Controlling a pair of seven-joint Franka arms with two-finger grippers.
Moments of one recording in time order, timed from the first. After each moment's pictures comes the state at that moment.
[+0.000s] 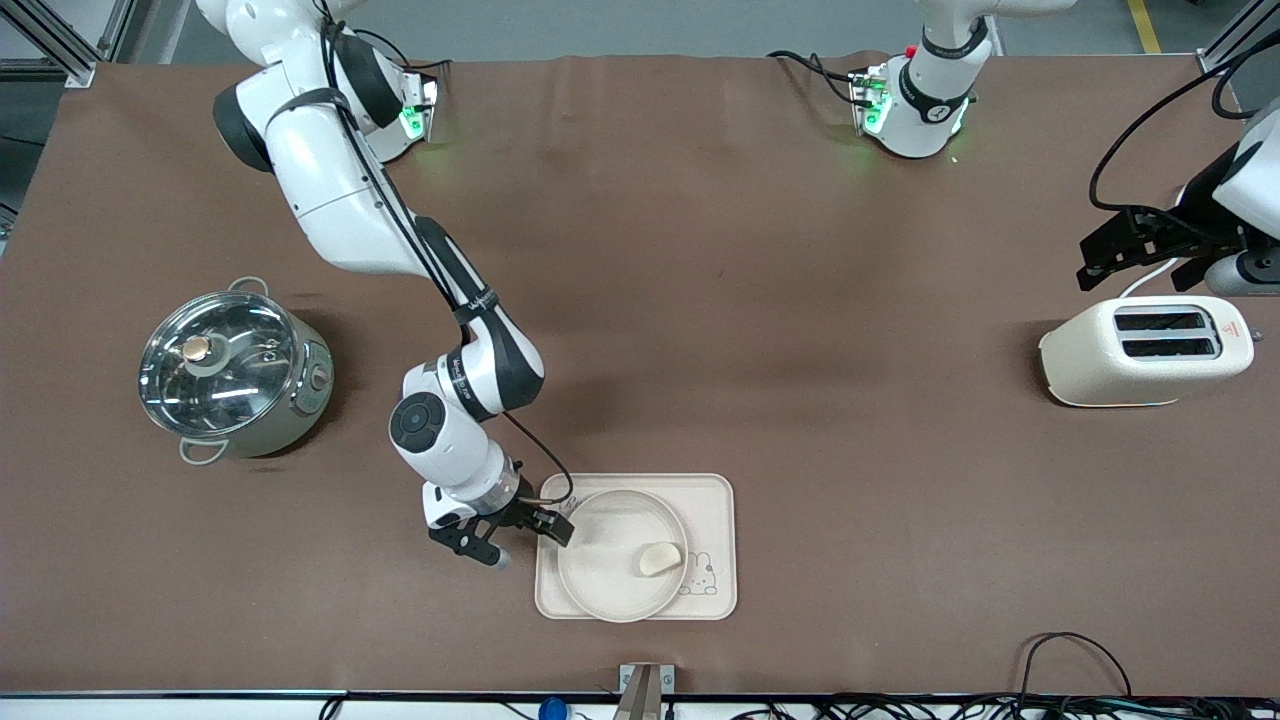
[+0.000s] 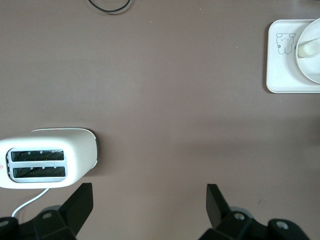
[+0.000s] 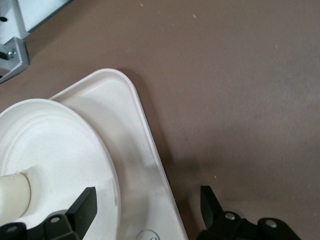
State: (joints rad) left arm -0.11 0.03 0.01 -1.49 -0.01 1.60 -0.07; right arm 0.38 1.08 0.06 -1.08 0.12 2.53 0.67
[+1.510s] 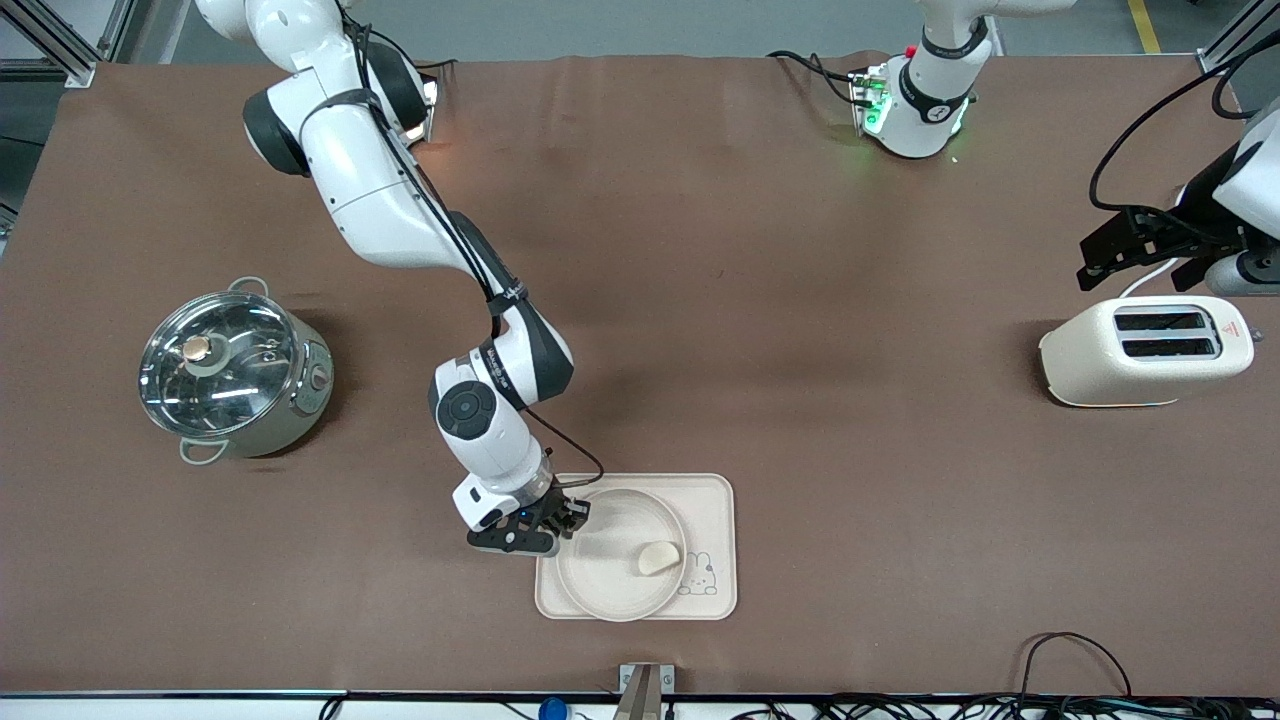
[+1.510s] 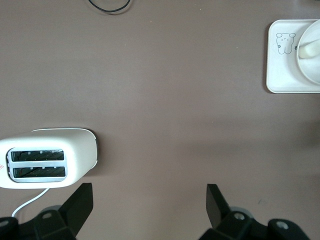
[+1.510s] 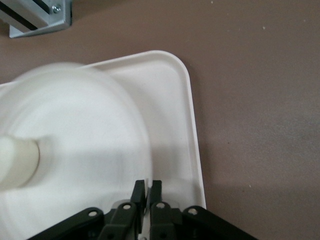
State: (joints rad) left arm -0.11 0.03 0.01 -1.49 -0.01 1.60 -0.07; right arm 0.48 1.14 -0.02 -0.98 0.07 2.50 0.56
